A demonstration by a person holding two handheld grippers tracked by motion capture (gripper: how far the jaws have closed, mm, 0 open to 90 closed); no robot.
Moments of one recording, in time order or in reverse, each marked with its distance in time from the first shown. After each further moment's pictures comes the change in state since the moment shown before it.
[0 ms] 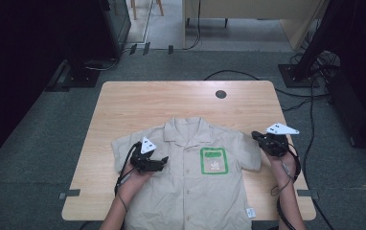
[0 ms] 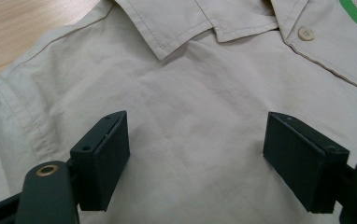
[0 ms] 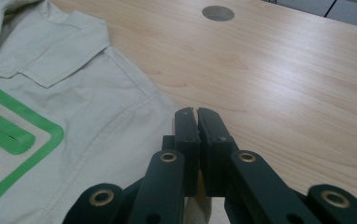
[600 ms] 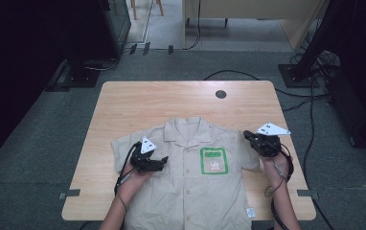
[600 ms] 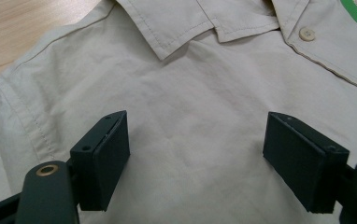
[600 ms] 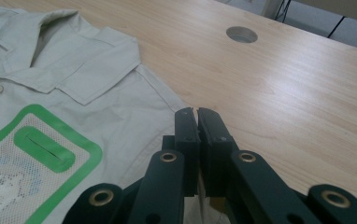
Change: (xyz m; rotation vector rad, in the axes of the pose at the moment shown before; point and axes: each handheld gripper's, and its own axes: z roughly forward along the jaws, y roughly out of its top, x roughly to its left) left arm 0.000 0.000 0.000 0.001 0.000 0.000; right arm 0.029 0.016 0.001 -0.023 0.028 -0.041
